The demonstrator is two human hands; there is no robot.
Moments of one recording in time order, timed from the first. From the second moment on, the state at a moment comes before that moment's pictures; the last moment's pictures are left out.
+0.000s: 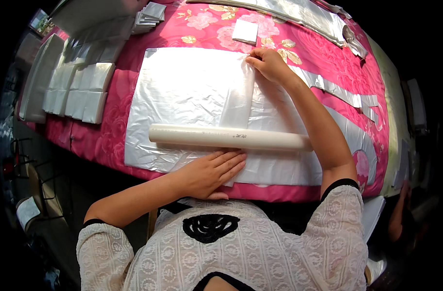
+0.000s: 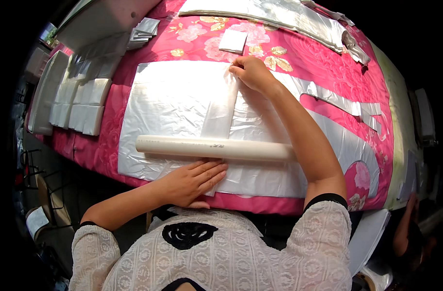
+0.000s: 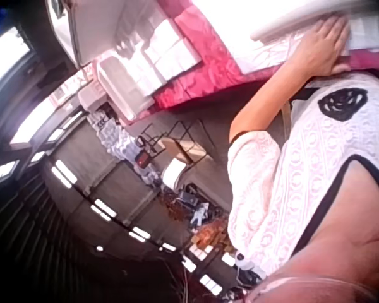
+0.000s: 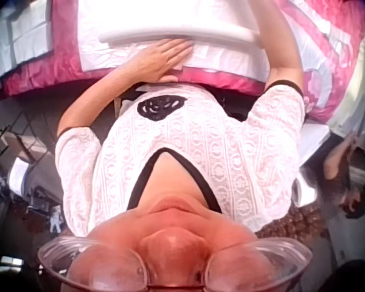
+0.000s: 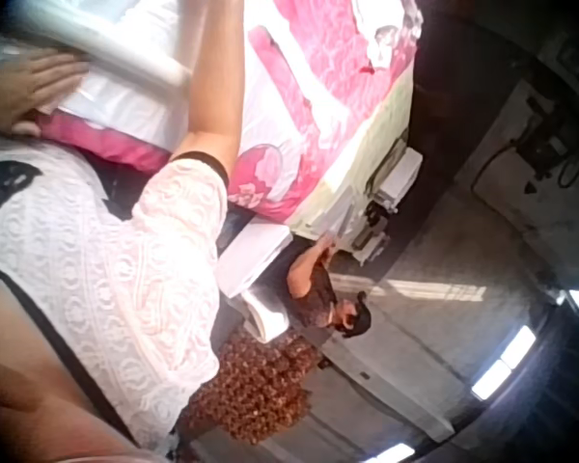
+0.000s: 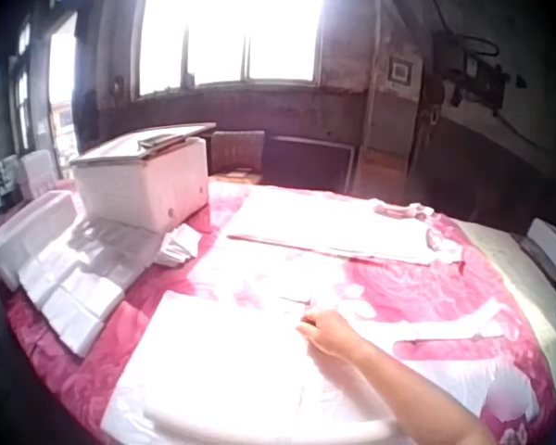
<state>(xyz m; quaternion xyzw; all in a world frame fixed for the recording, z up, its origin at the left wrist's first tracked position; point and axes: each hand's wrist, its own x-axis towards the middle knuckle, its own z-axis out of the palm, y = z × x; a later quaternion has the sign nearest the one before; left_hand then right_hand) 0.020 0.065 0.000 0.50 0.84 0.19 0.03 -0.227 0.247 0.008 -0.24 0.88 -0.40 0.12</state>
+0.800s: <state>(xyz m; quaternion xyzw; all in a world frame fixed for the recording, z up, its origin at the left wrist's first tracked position) 0.055 0.089 -0.014 0.43 0.88 0.17 0.08 -0.183 0.252 0.010 -0.38 0.89 -0.26 -0.08</state>
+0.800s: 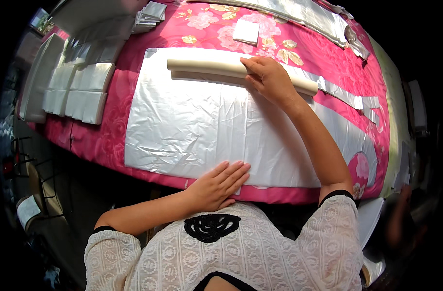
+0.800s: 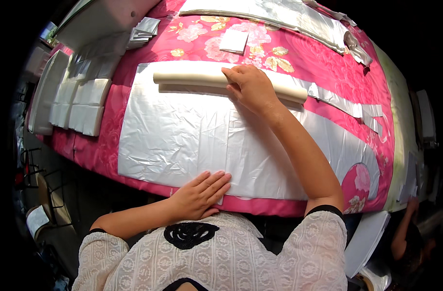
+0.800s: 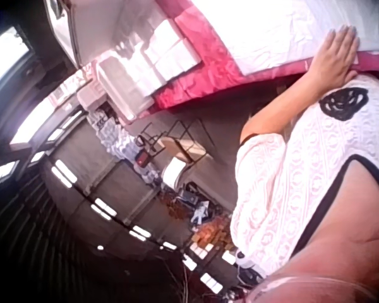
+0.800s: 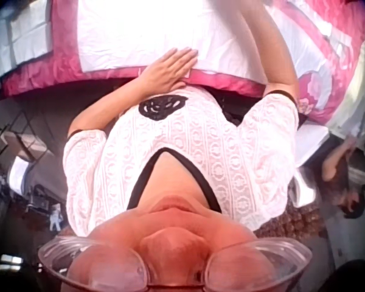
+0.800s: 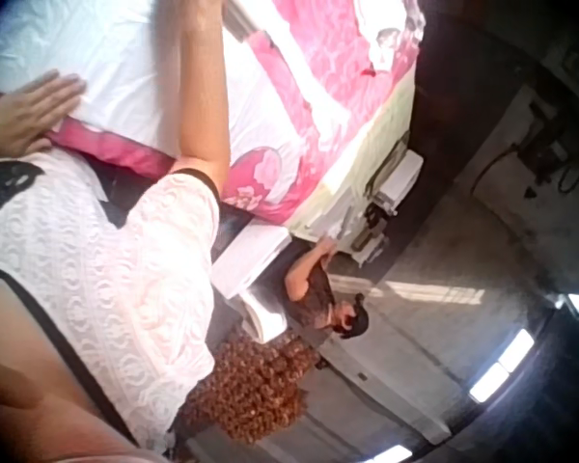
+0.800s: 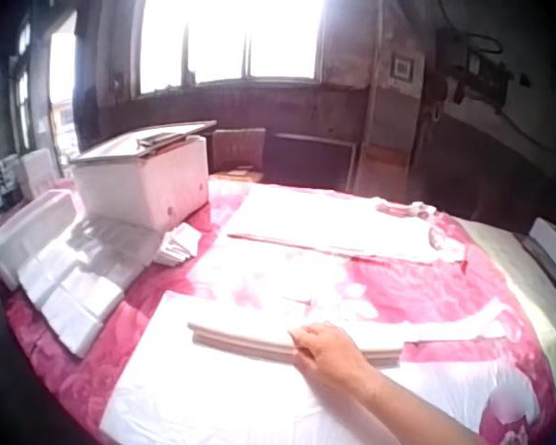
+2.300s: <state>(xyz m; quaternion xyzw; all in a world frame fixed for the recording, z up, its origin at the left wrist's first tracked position) -0.004 0.055 0.008 0.23 0.87 0.42 -0.11 -0.098 0.254 0.022 -0.06 0.83 -0.44 0.33</state>
